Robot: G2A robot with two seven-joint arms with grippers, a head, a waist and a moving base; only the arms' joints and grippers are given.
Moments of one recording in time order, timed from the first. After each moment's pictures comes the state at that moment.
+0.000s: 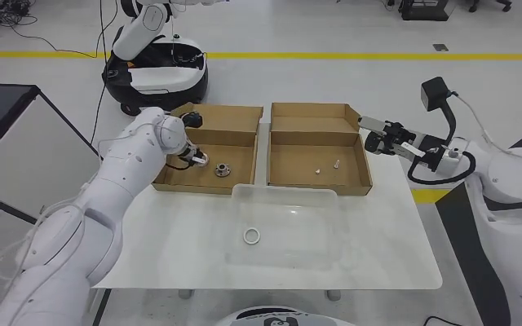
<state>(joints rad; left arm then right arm) 0.50 -1.21 -0.59 -0.69 0.56 -0.07 -1.12 -1.40 -0.84 1.67 -2.04 0.20 0.33 0.95</state>
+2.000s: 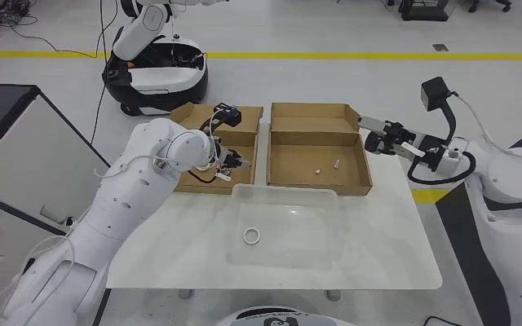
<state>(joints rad) 0.80 -1.08 -0.87 -1.59 0.69 0.02 -1.27 -1.40 -0.84 1.67 -2.04 0.20 0.33 0.95</state>
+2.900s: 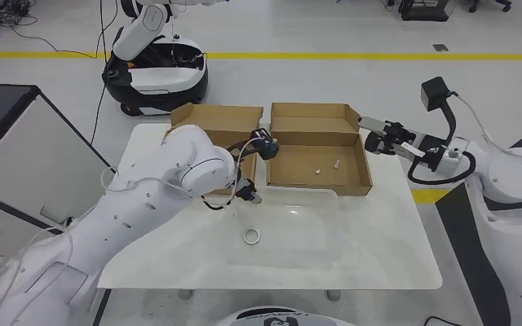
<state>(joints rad) 0.68 -1.05 -0.65 -1.88 0.66 -0.04 -1.54 -1.40 -0.84 1.67 -2.04 0.20 0.33 0.95</state>
